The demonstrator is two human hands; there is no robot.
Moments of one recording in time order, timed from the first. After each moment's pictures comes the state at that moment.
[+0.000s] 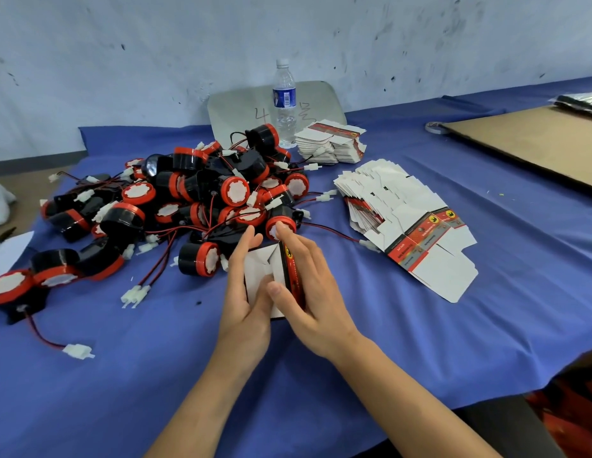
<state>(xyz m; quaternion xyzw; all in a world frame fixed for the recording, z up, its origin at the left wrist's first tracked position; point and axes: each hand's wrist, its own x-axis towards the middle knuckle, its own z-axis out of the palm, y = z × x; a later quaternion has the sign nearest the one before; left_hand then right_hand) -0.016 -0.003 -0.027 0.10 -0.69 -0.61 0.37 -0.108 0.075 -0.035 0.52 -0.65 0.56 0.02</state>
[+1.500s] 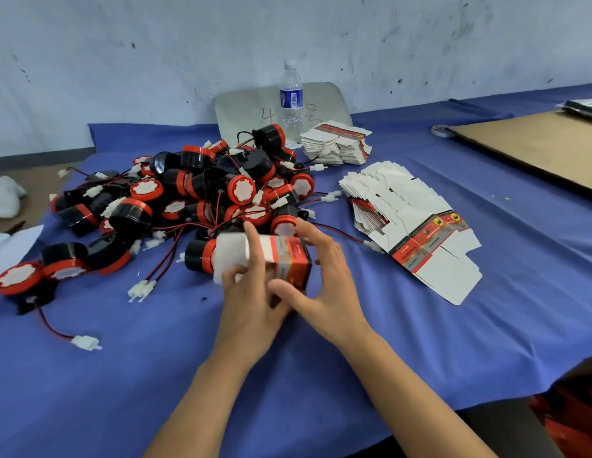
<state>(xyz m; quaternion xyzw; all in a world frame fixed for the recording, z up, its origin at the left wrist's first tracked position) -0.017 -0.015 -0.038 0.16 -0.87 -0.33 0.33 -0.118 0.077 -0.033 0.46 -0.68 0.57 0.02</state>
